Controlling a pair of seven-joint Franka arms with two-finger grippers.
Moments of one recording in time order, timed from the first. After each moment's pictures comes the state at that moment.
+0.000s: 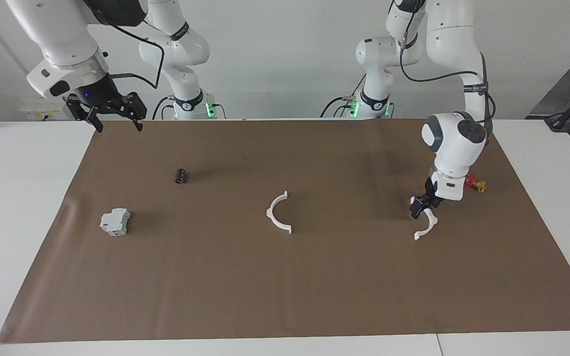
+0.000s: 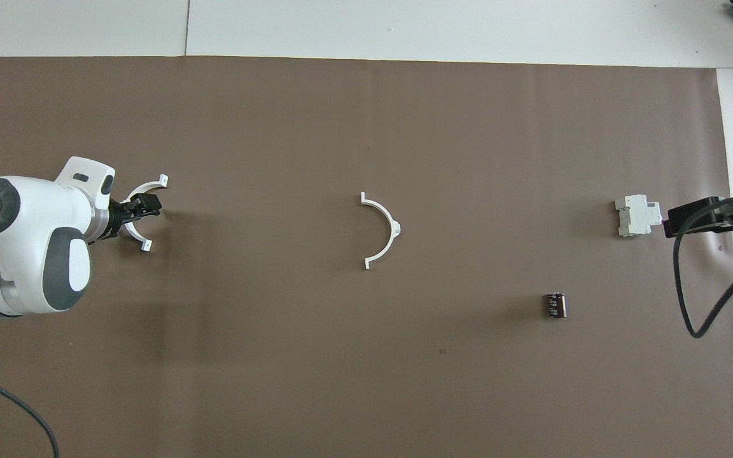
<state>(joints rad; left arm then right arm) -0.03 0.22 0.01 -2.18 -0.02 2.54 -0.41 0.04 -0.05 -0.05 -1.61 -0.02 1.51 -0.03</state>
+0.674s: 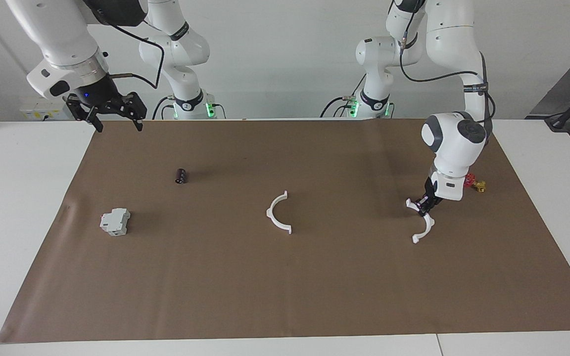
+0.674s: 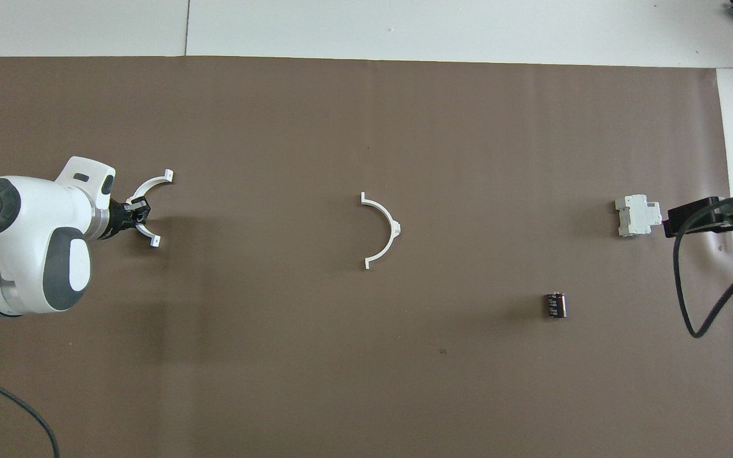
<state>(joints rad) -0.03 0.22 0.01 -2.18 -0.02 2.54 -0.41 0.04 -0.05 -0.05 -1.61 -0.02 1.51 -0.03</state>
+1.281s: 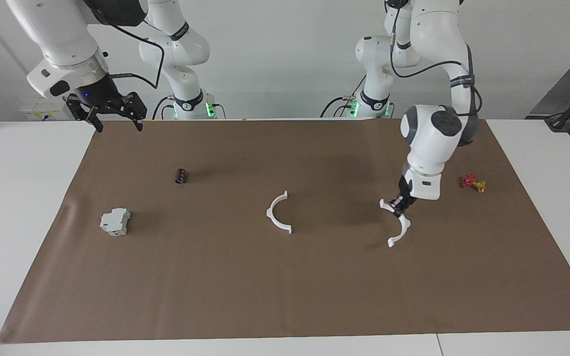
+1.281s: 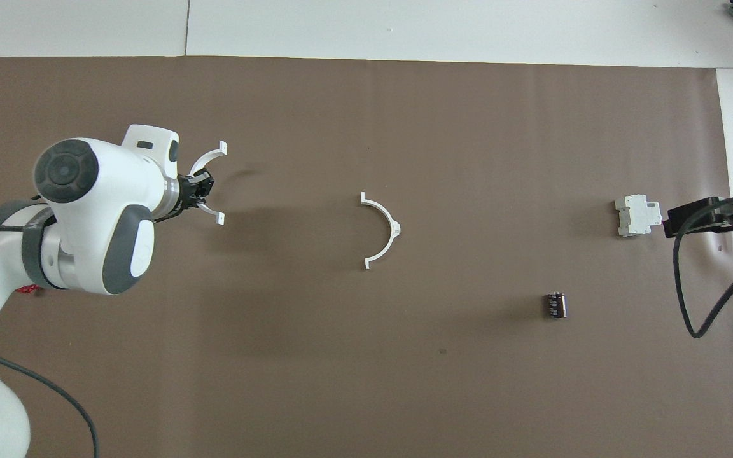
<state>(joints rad) -0.28 0.22 0.00 -2.01 -0.02 2.38 -0.80 0.04 -0.05 -0.05 -1.61 -0.02 1.51 -0.03</state>
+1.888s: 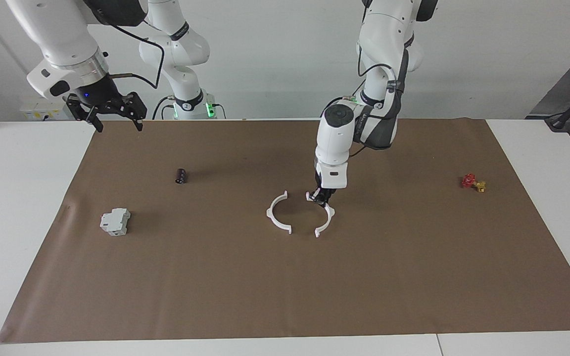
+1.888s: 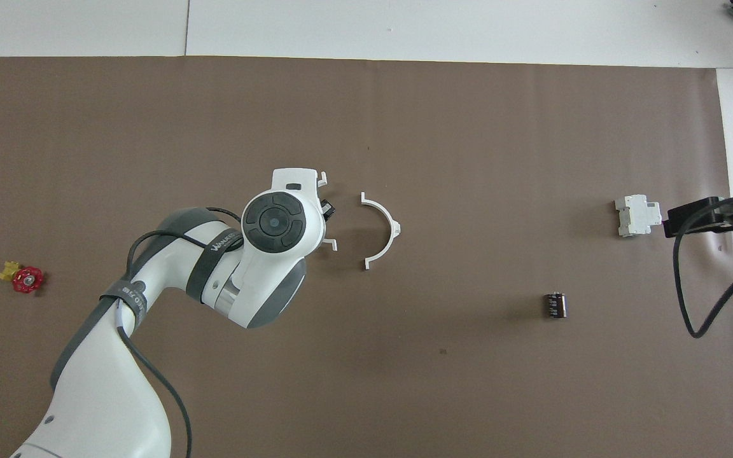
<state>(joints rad) -0.59 0.34 0.00 -1.94 0.08 2.38 -1.37 0.04 -0.05 -0.05 -1.61 -0.02 1.51 -0.03</state>
